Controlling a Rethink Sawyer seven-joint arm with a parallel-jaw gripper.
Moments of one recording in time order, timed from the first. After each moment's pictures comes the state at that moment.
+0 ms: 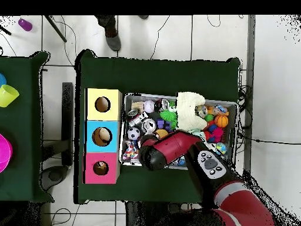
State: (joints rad) arm -0.51 -0.47 0.40 1.76 -0.88 0.25 1.81
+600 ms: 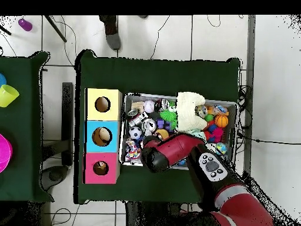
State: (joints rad) arm -0.50 -0.48 0.35 1.76 -0.88 0.21 1.81
